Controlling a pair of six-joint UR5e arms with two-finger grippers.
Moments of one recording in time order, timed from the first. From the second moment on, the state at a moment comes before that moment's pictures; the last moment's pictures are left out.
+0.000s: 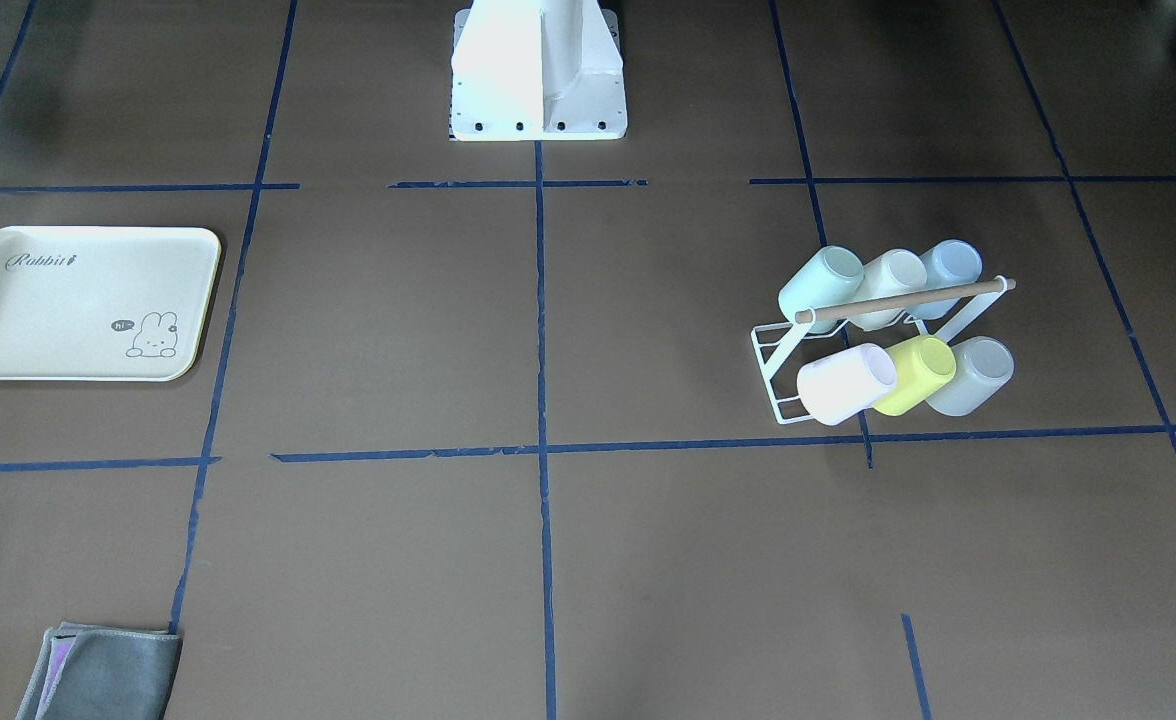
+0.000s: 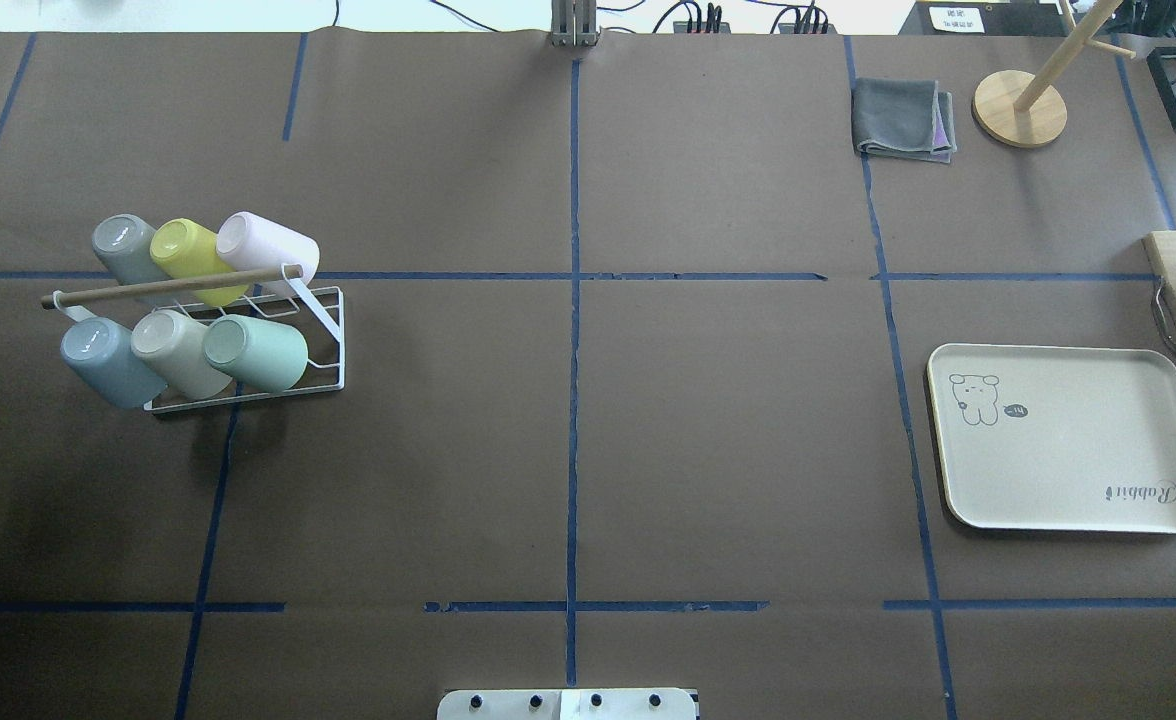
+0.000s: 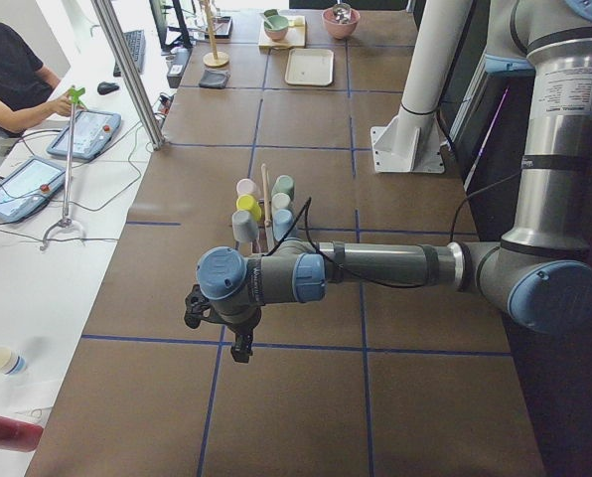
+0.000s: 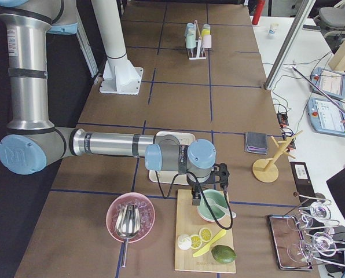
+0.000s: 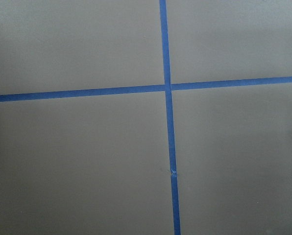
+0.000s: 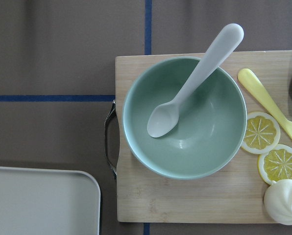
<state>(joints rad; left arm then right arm) -1.61 -1.60 -1.55 -1.48 -2.42 0.16 1.60 -1.60 1.60 -1.55 2.39 0.00</state>
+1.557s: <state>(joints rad) -1.61 -1.60 -1.60 -1.48 -2.42 0.14 1.57 -1.54 1.61 -1.56 2.39 0.01</state>
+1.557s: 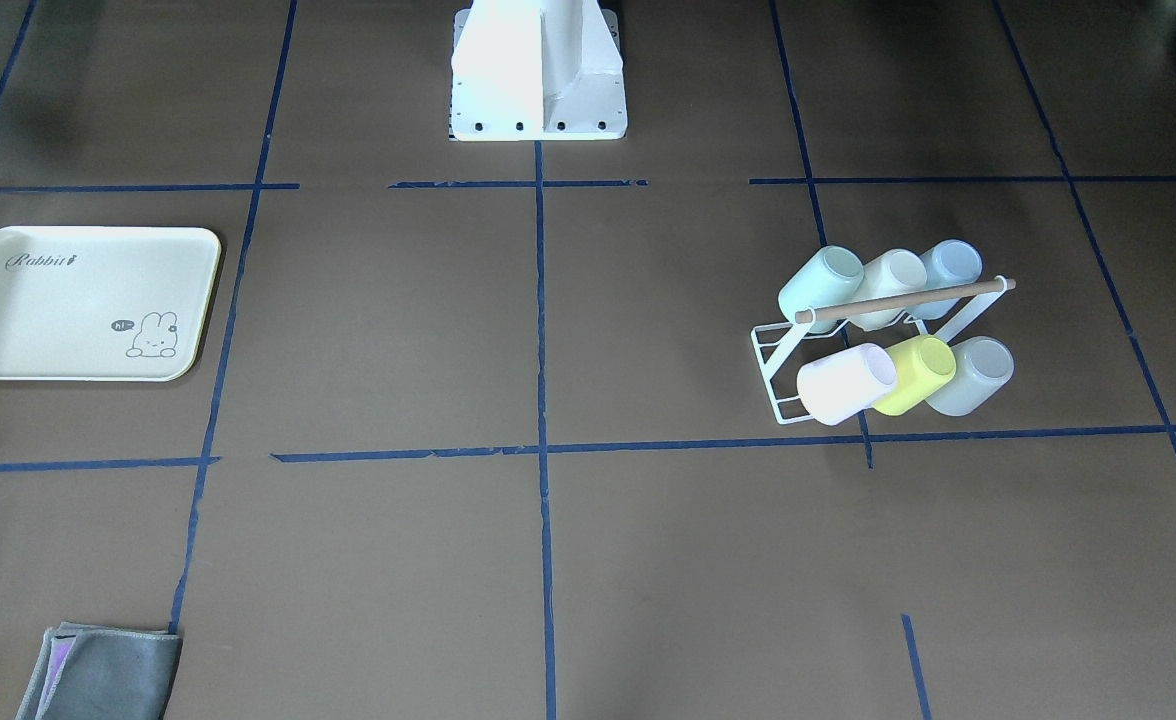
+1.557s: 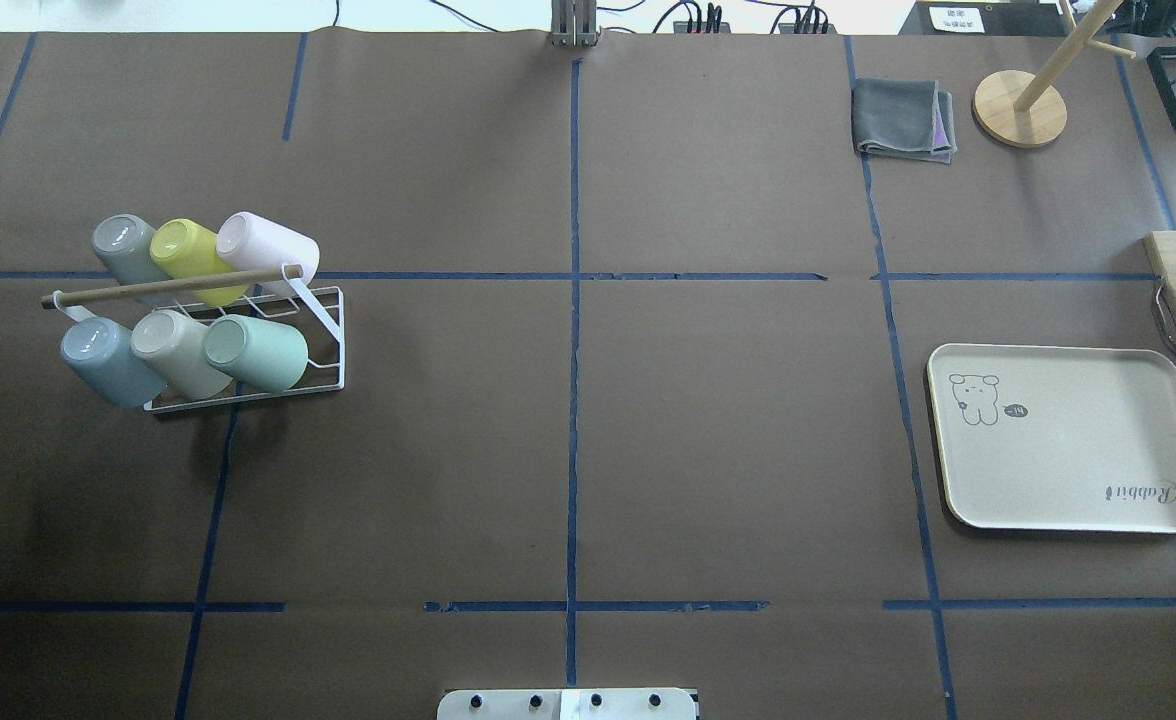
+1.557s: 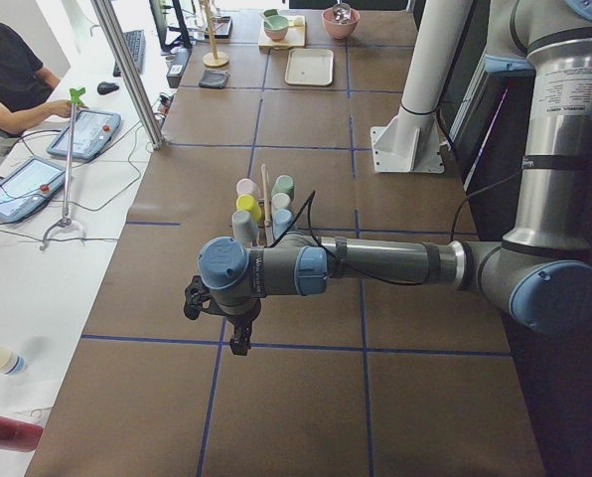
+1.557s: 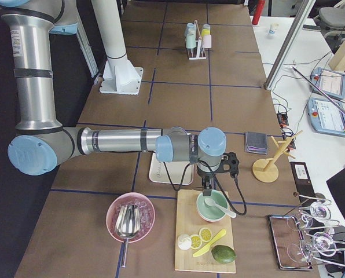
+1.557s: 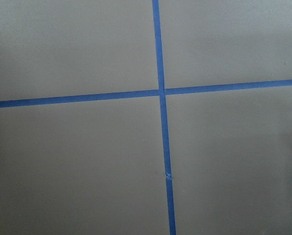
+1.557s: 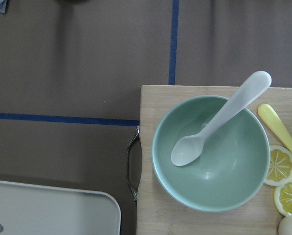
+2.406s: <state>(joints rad) -1.61 -1.59 -1.65 -1.48 -2.42 0.11 1.29 -1.75 1.65 -1.02 2.33 0.59</state>
